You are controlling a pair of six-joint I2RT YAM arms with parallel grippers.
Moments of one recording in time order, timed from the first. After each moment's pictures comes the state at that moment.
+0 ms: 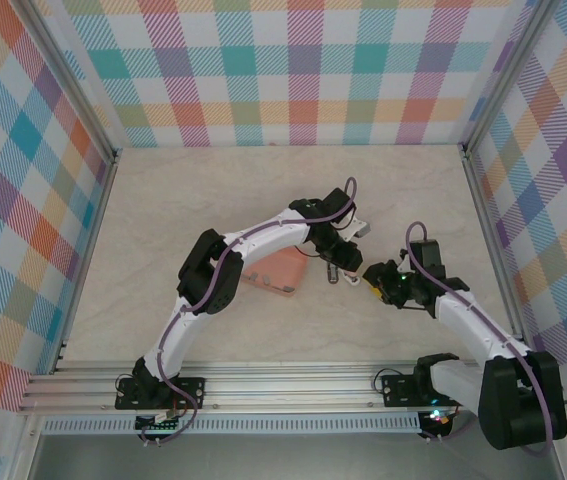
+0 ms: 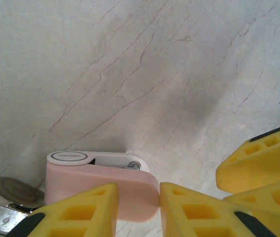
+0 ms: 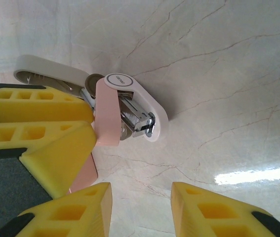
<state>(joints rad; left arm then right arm) -0.84 2.31 1.97 -0.79 0.49 -0.21 0.15 1.07 0.48 -0.36 -0.49 0.95</state>
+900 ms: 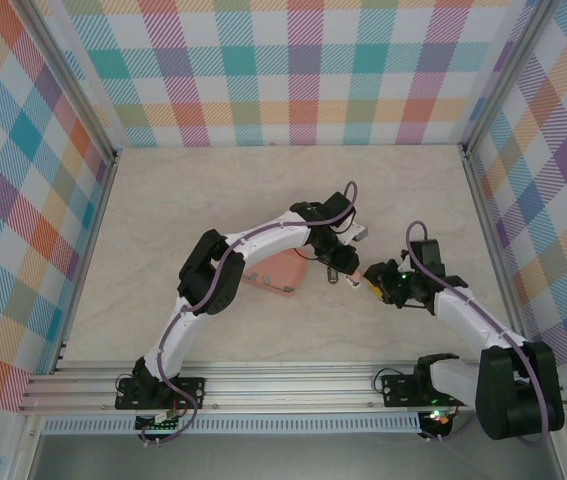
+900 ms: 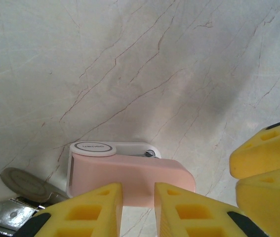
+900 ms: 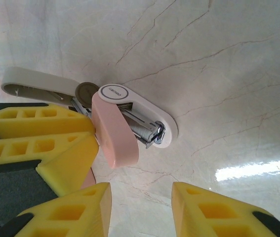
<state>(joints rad) -0.85 2.31 1.94 -0.79 0.45 -0.21 0.14 1.12 0.48 -0.33 -0.50 0.96</state>
